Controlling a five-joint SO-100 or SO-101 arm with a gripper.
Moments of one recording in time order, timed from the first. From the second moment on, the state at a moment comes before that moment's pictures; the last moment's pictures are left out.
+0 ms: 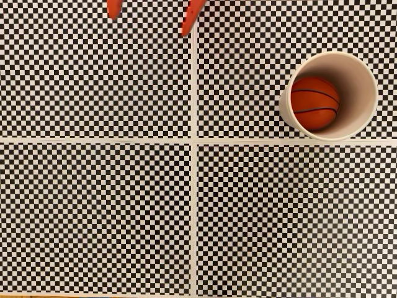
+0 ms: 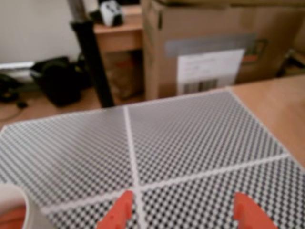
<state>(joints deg) 10.9 187.6 136.9 72.2 -89.4</state>
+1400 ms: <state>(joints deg) 1.7 187.8 172.4 21.2 -88.3</state>
